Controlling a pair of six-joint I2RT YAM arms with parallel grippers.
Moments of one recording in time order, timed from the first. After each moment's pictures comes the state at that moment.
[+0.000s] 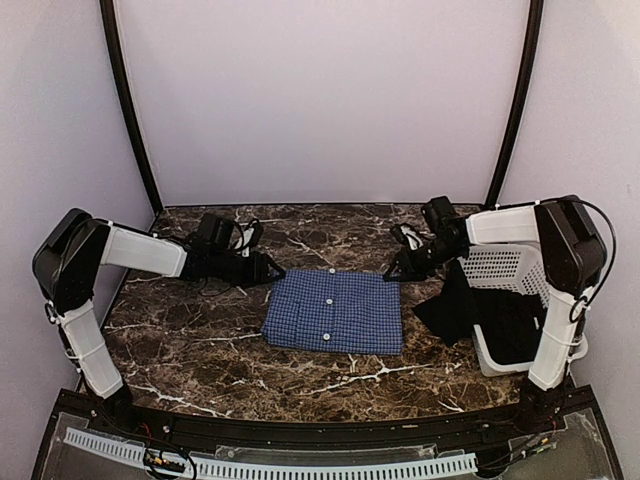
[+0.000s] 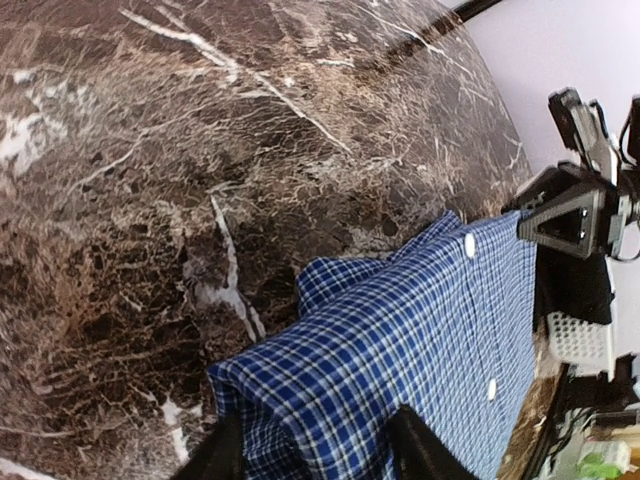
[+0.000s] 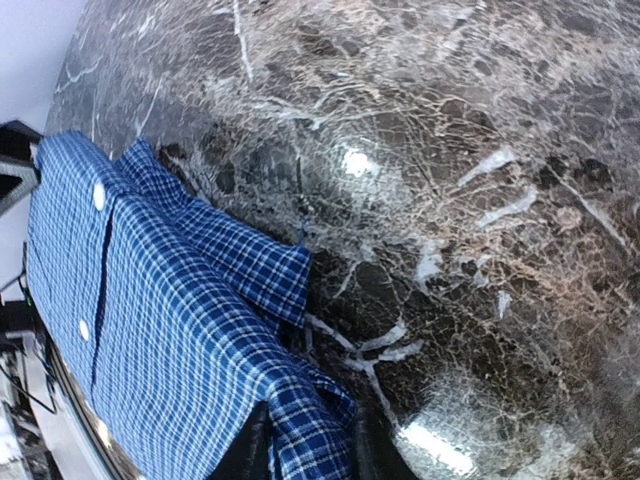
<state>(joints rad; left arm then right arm) -0.48 1.79 0.98 0.09 0.46 -0.51 0.38 1.91 1.23 -0.42 -0.59 0.15</state>
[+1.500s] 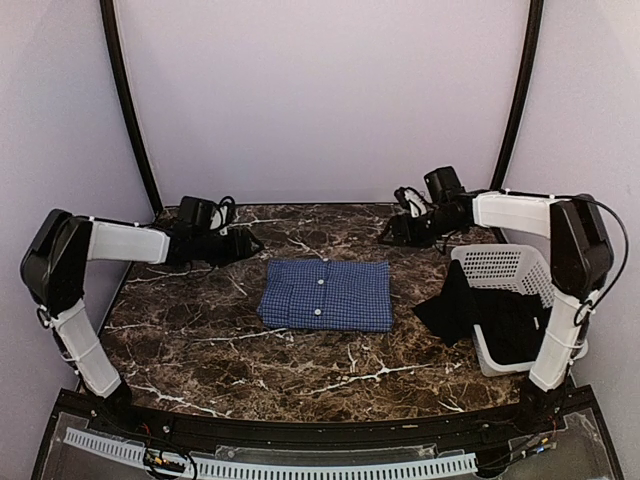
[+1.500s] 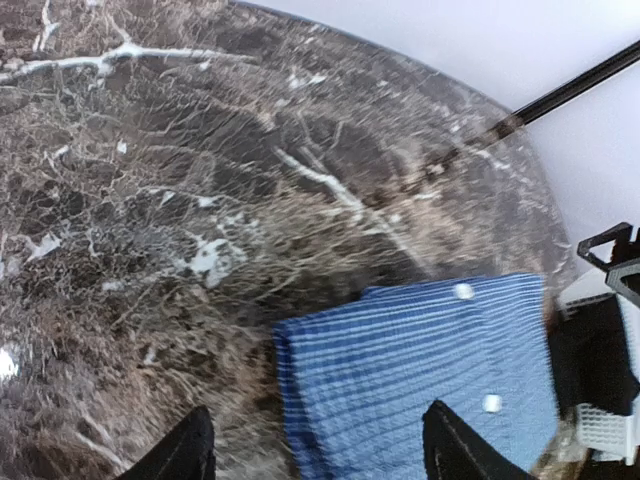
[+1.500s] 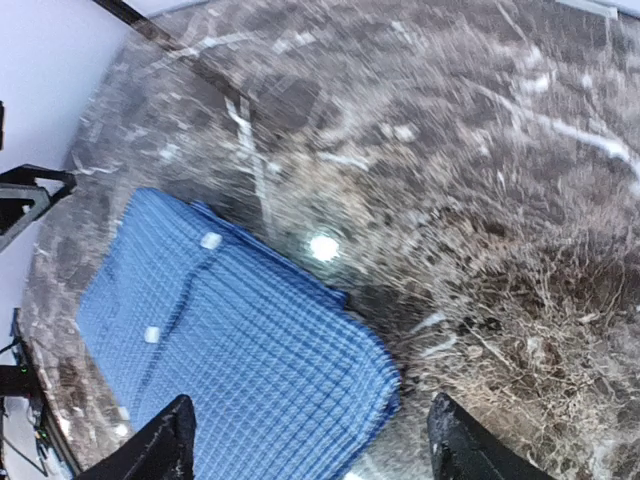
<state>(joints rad) -0.36 1.77 1.03 0.07 0.31 -0.49 0.38 1.89 1.39 -0.39 -0.45 0.19</state>
